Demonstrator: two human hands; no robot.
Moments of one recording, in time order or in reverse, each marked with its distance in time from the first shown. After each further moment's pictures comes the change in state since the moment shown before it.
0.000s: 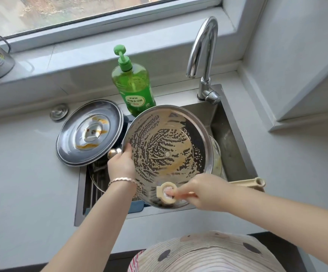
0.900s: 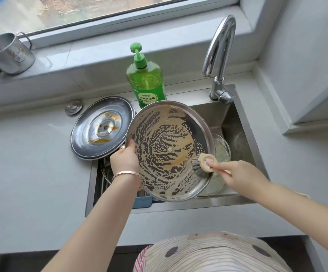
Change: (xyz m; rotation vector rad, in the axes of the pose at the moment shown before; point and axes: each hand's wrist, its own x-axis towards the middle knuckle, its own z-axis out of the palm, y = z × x) left_hand -0.001 0.007 -0.013 -0.037 0.113 0.003; right_hand -0.020 0.050 -0.003 0.079 0.166 0.450
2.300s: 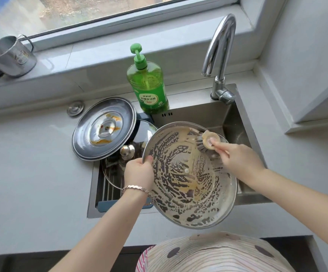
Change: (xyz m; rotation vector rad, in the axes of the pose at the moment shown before) left_hand -0.004 -0.036 0.005 0.257 -0.213 0.160; right_hand 0.026 -0.006 -0.008 0.036 0.216 0.093
